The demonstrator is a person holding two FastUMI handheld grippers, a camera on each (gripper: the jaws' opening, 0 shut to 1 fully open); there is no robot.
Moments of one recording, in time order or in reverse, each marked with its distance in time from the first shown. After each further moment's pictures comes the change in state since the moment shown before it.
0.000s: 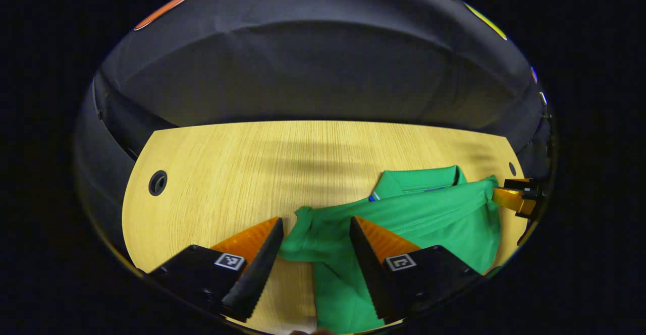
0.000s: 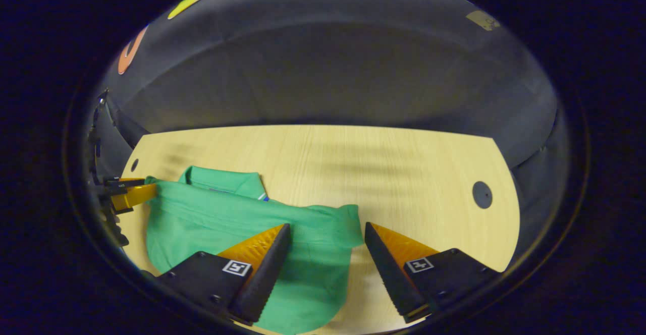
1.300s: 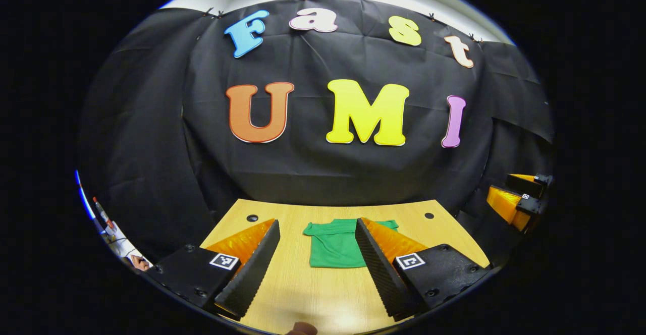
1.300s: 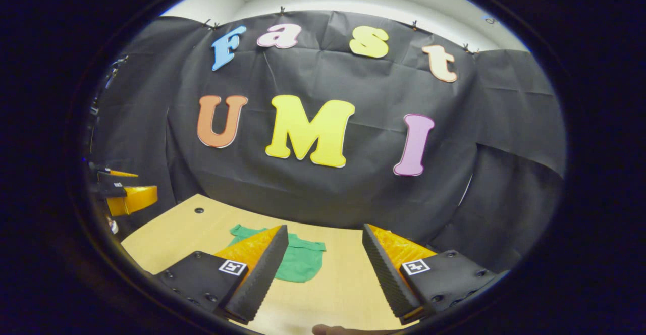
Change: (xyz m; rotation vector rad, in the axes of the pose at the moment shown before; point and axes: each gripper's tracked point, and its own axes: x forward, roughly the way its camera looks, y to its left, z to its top) left arm -0.474 -0.038 -0.068 -0.027 -0.609 0.035; right arm -0.515 0.058 -0.084 -0.099 -0.728 -0.129
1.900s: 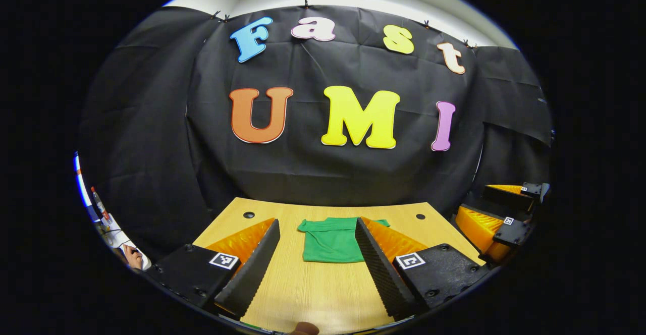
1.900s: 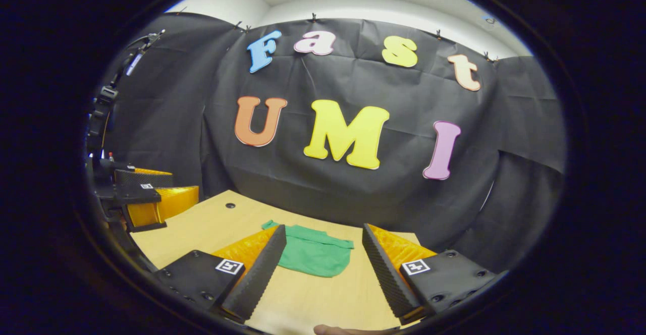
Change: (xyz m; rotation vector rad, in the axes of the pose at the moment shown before) left arm -0.023 -0.016 -0.011 -0.003 -0.063 -0.040; right arm -0.015 0.061 -0.016 -0.058 -0.001 0.159
